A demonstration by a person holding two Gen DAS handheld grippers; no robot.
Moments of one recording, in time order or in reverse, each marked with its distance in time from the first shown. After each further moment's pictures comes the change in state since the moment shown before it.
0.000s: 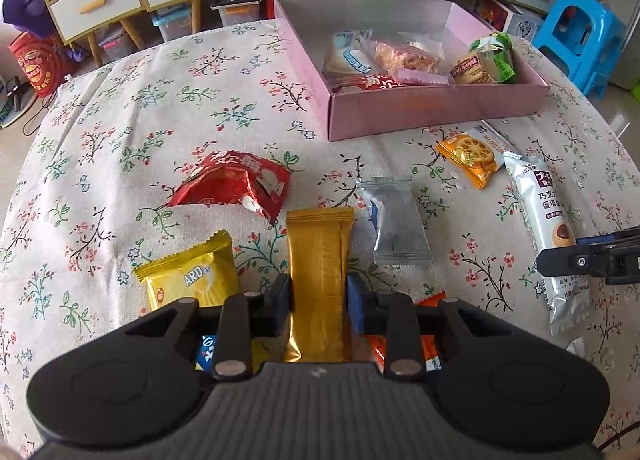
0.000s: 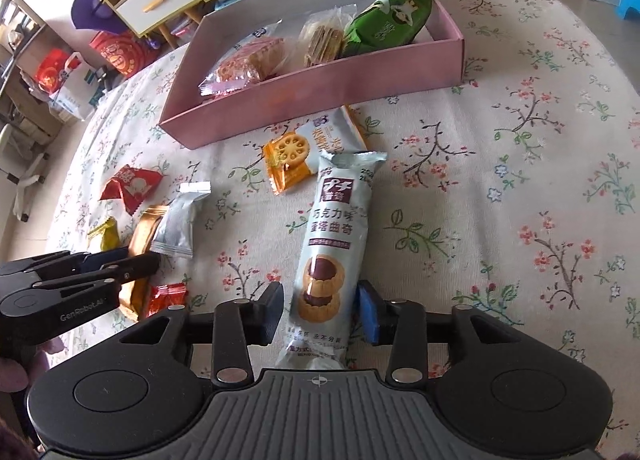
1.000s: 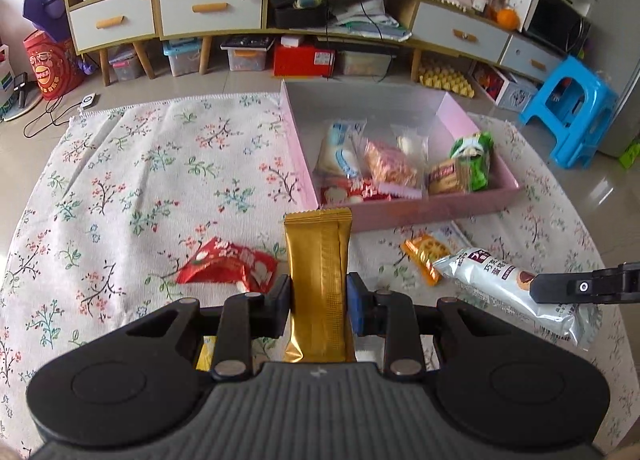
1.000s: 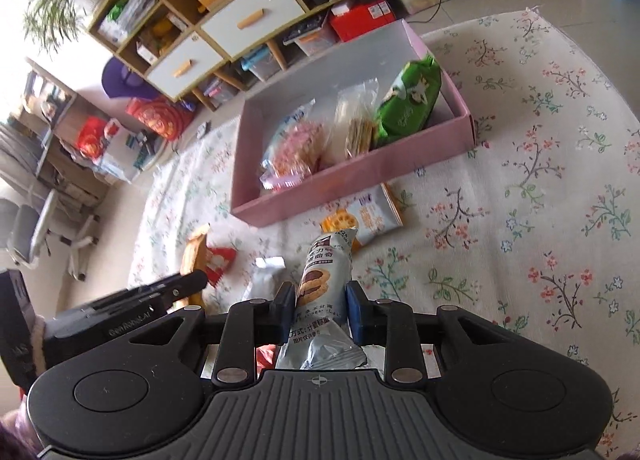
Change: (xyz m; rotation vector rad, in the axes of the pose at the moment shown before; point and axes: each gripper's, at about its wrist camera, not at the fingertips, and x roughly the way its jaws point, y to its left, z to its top) left arm -0.042 0.003 0.037 -0.119 -0.142 -0.070; right arm -0.060 -0.005 0.030 0.136 -0.112 0.188
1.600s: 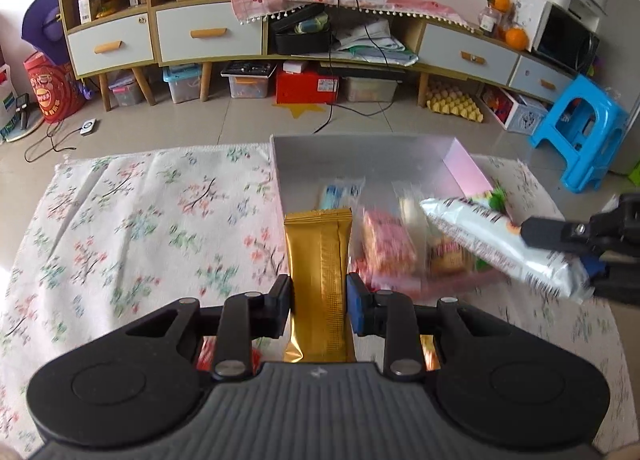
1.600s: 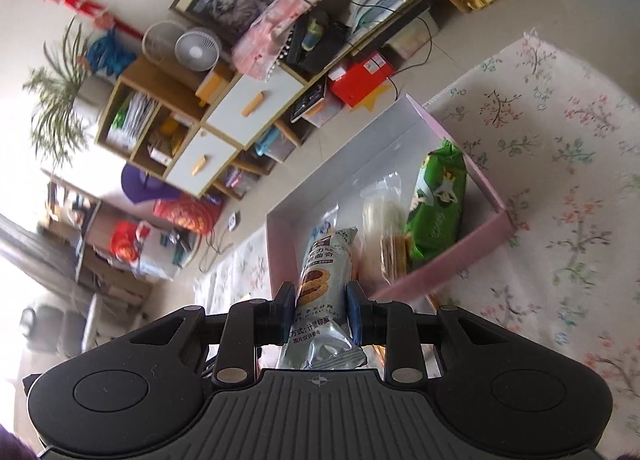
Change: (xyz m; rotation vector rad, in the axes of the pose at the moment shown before) left arm 0.034 -0.009 0.055 -0.003 -0.056 0.024; right arm 0.021 -0.013 0.068 0.223 -0.189 0.141
